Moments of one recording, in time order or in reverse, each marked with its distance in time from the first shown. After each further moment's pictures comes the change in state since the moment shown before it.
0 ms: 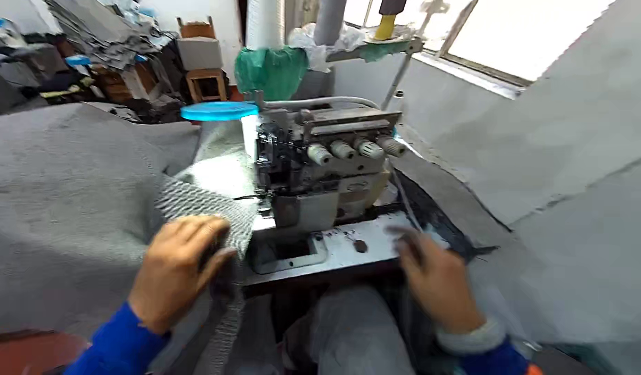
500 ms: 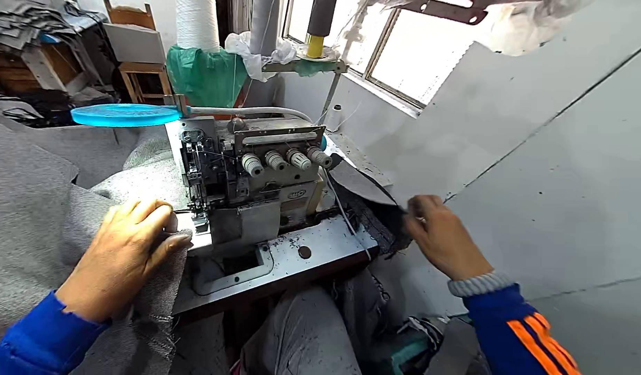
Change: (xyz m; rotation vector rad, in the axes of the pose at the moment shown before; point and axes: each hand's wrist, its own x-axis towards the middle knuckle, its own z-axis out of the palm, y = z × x) left_hand 0.043 -0.019 0.032 -0.115 -0.029 0.095; right_hand 0.045 0.071 -0.099 -0.233 -0.115 0.169
